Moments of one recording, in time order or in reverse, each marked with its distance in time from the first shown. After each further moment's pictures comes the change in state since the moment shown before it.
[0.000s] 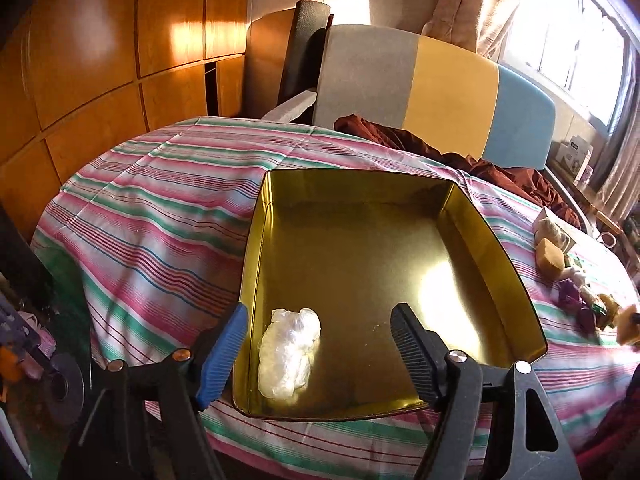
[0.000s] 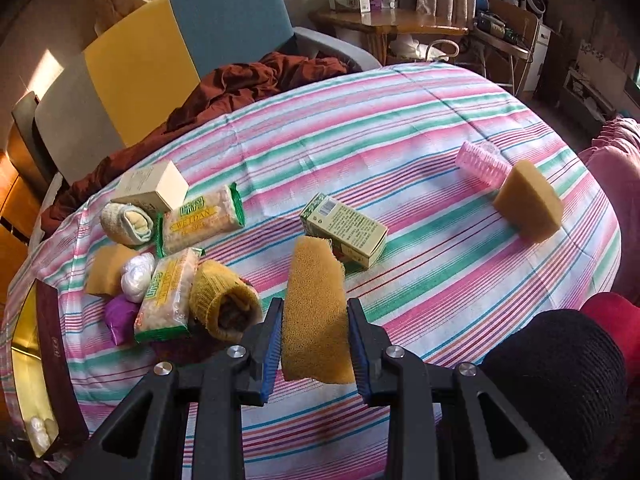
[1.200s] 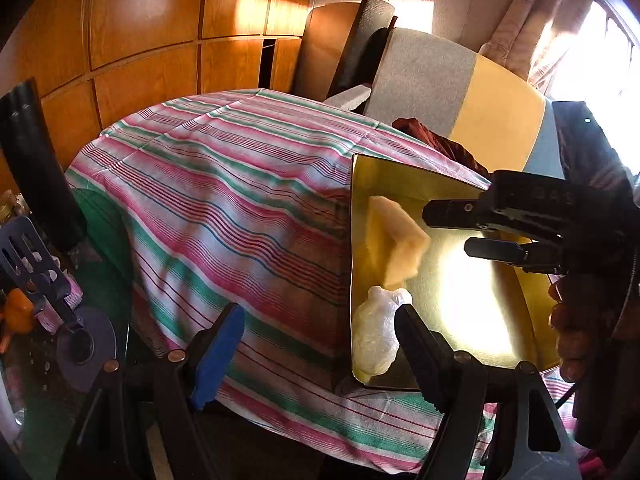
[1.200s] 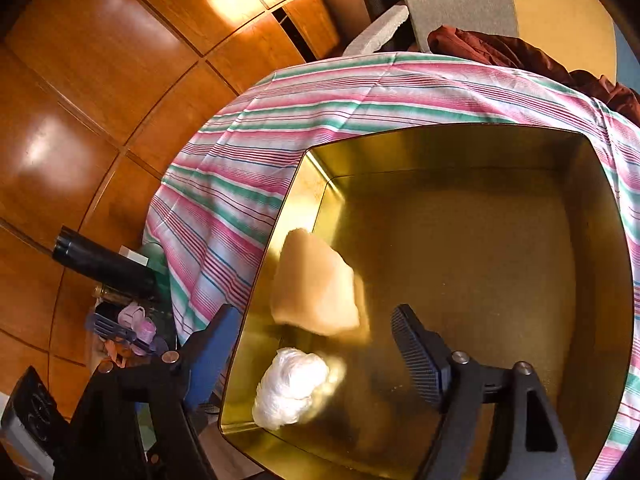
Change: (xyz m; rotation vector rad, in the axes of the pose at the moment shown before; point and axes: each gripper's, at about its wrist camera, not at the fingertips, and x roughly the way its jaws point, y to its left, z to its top) left arm -0.007 0.079 -0.024 -0.178 0.033 0.048; right arm -0.021 0.485 -0.173 -0.696 0.336 0.765
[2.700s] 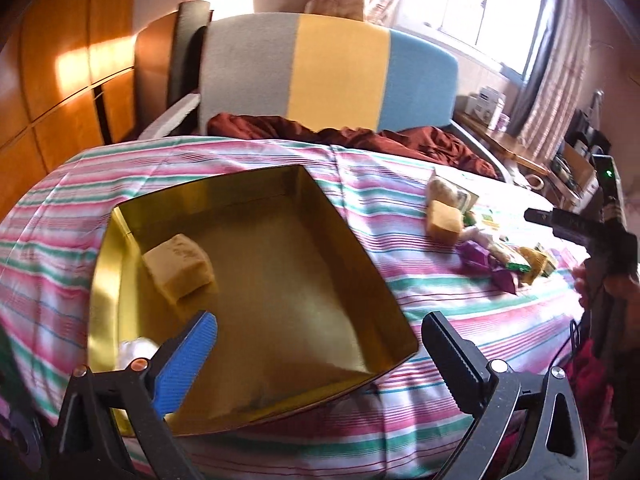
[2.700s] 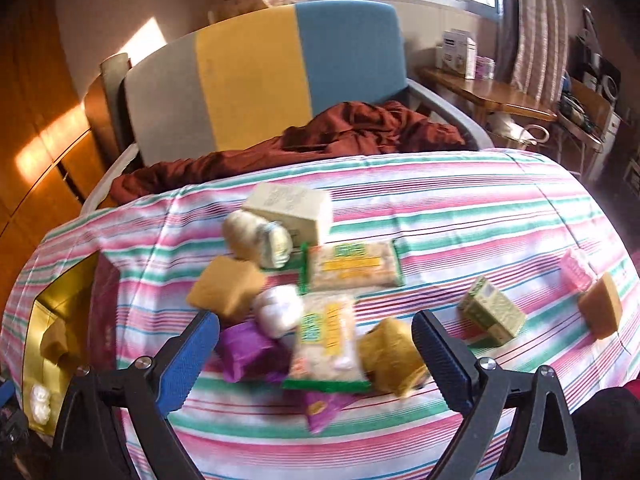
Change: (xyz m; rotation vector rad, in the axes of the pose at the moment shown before) left arm -0.007 -0.206 -0.004 0.409 0.056 -0.326; right arm -0.281 -0.308 -0.123 0.441 -0.406 -0.669
